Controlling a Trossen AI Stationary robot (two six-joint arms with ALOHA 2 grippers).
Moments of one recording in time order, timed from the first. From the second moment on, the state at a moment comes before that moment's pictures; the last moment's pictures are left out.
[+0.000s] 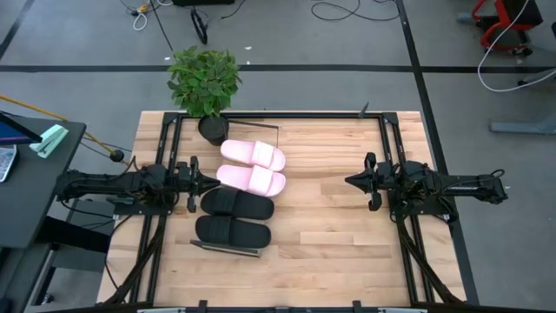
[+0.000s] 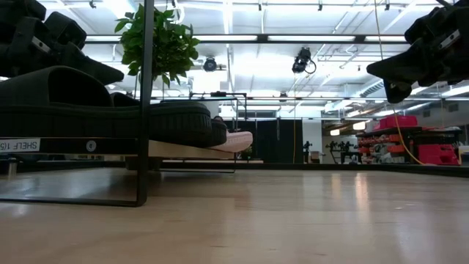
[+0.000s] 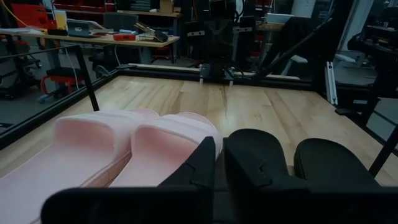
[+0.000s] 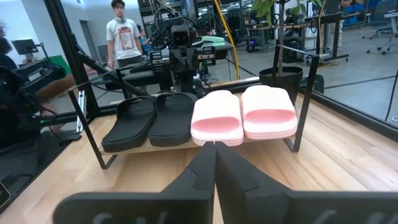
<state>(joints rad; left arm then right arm) -0.01 0.13 0.01 0.06 -0.10 -0.09 -0.04 0.07 0.03 0.02 0.02 0.18</state>
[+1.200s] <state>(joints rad) -0.01 0.13 0.01 0.06 -0.10 -0.09 -0.04 0.07 0.03 0.02 0.02 0.18</state>
